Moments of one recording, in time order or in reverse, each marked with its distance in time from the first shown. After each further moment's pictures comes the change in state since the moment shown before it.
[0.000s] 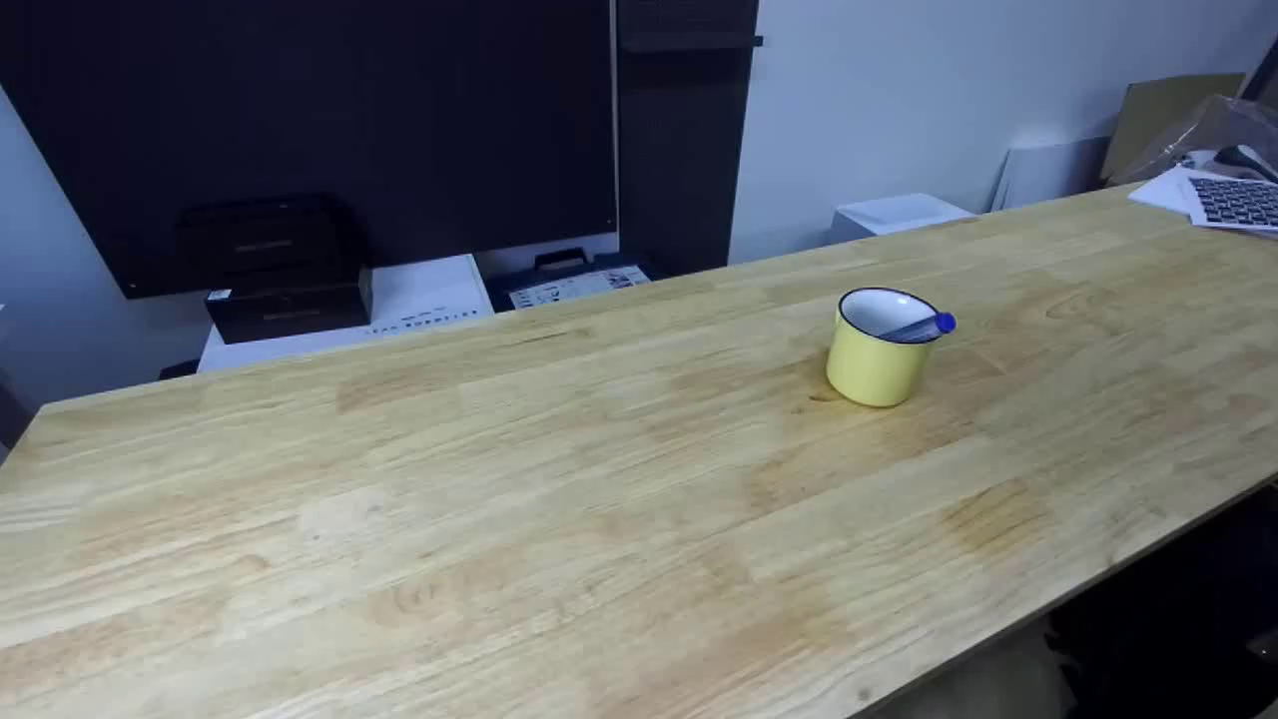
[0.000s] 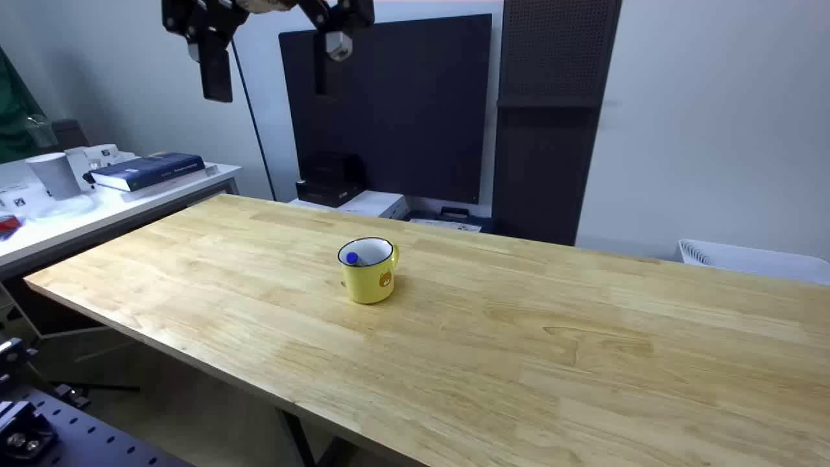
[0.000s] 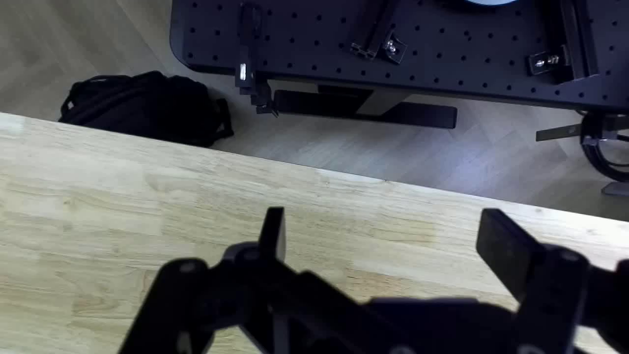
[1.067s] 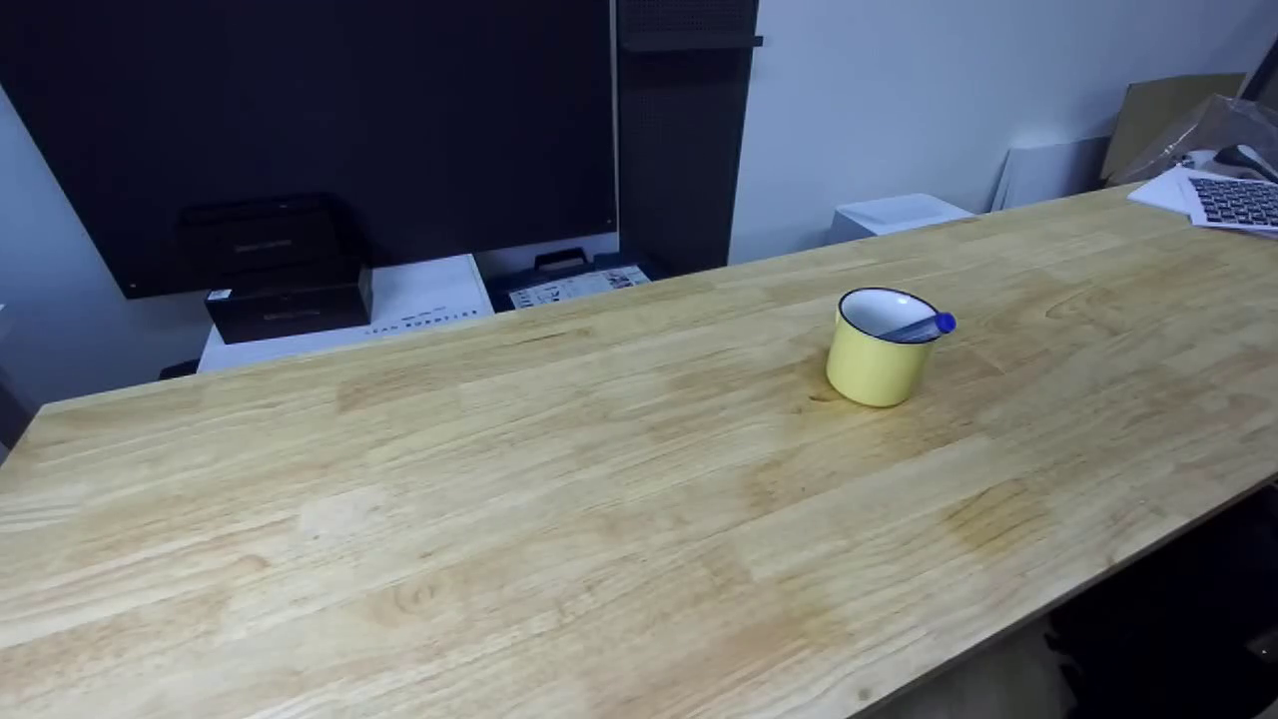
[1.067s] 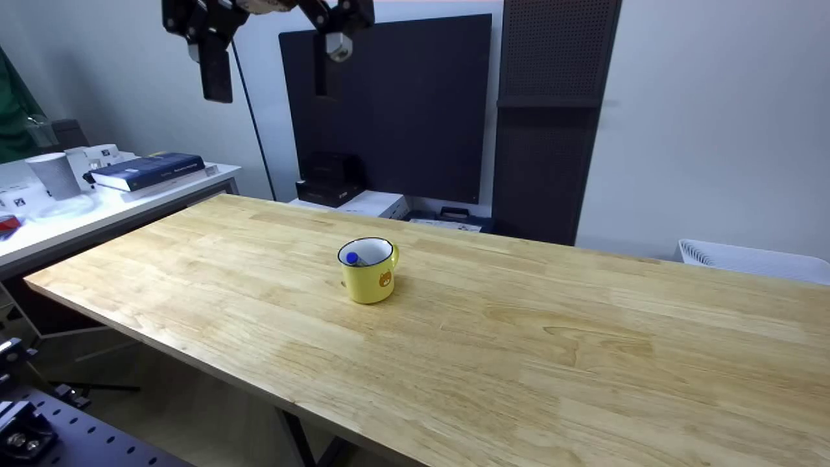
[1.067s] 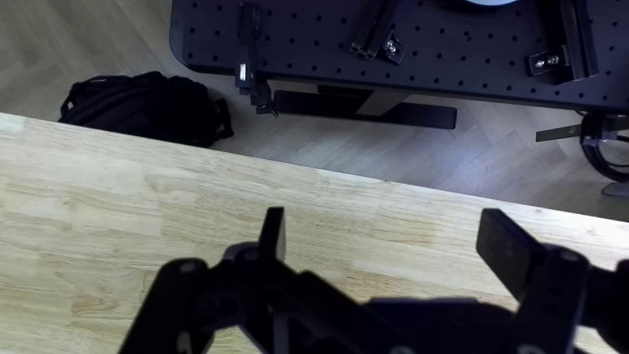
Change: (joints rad) arm 0.000 0.002 0.000 0.000 0.000 0.000 -0.001
